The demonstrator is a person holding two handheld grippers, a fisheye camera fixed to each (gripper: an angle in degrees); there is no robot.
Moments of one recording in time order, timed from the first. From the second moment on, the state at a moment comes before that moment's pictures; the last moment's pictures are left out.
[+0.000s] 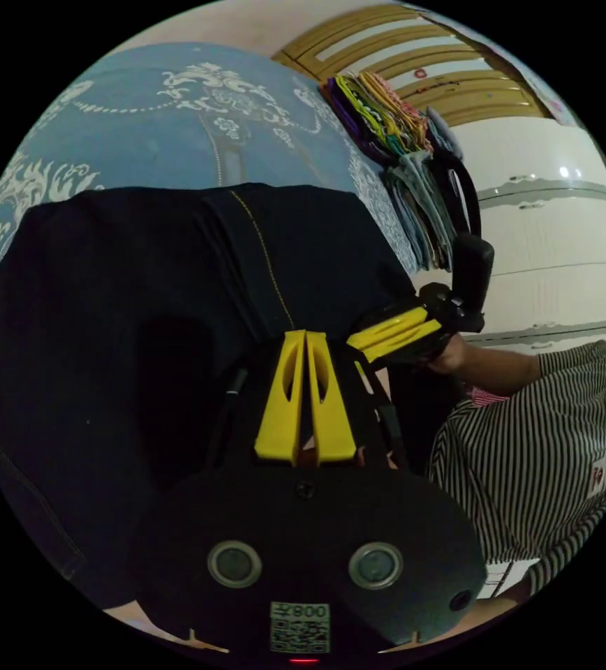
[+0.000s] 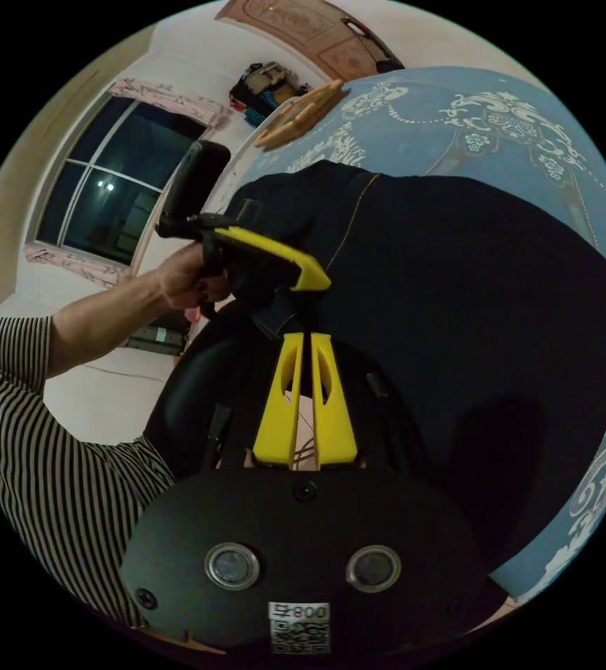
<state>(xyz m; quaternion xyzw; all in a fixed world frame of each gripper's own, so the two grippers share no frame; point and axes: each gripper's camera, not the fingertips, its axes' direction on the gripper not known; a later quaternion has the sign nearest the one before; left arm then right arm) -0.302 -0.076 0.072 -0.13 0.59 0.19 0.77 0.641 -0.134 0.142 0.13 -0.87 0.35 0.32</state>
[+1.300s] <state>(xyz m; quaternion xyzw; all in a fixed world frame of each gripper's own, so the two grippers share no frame) -0.153 0.072 0.119 -0.02 0.49 0.15 0.86 0.803 0.009 0.264 0.04 -0.83 0.46 0.32</state>
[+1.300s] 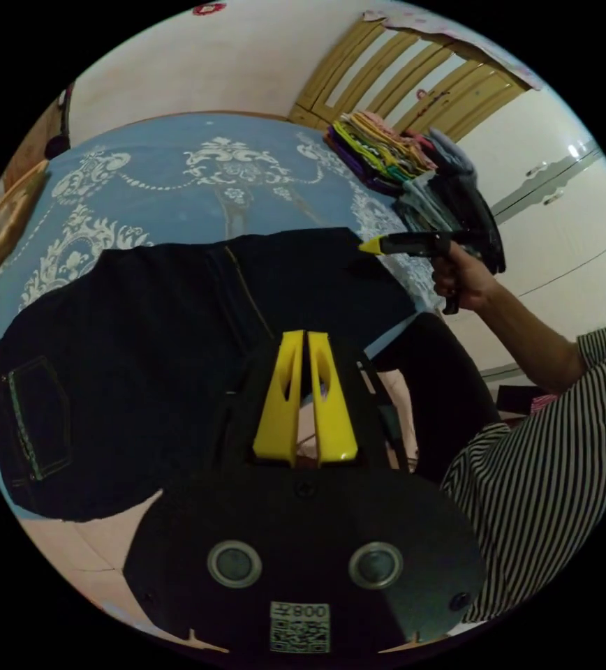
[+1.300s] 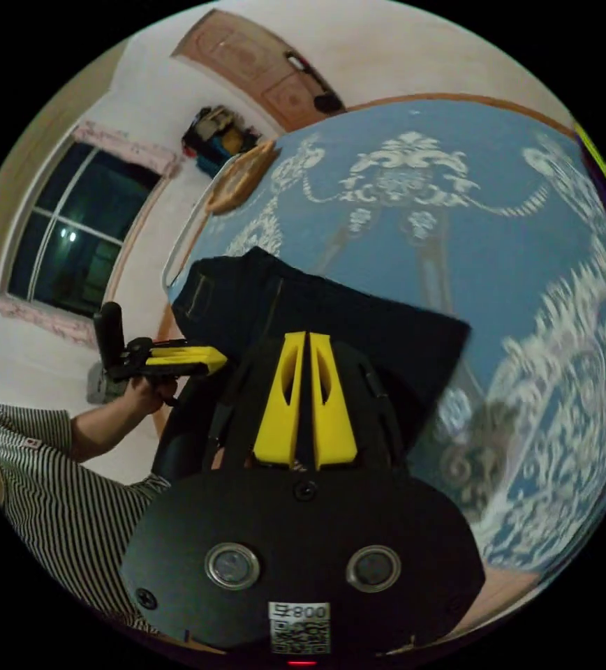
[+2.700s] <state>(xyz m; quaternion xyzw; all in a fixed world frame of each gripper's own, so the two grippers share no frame) 0.117 0.198 0.100 0.03 0.38 0.31 0.87 0.850 0.200 0.415 -0.04 -0.83 0.55 0.00</state>
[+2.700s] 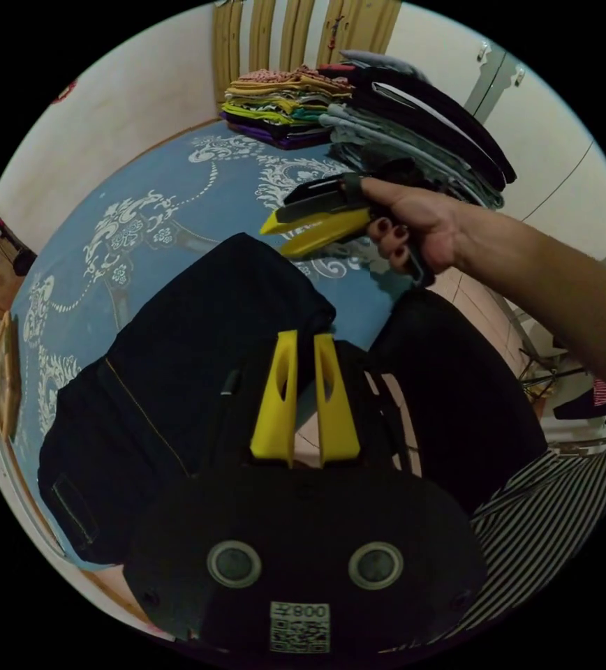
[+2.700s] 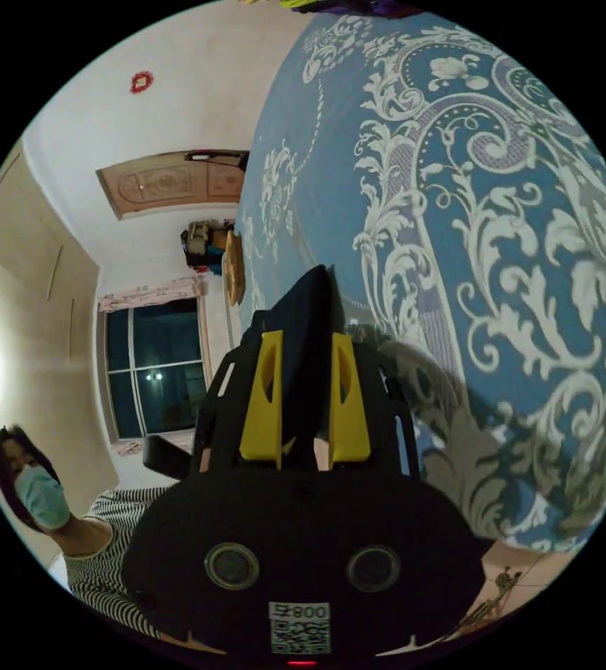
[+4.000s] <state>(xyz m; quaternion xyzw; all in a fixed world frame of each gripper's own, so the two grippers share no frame) -0.103 0.271 0.046 0.08 0.51 0.31 0.80 0.713 0.098 0.391 -0.01 -0.77 0.64 0.00</state>
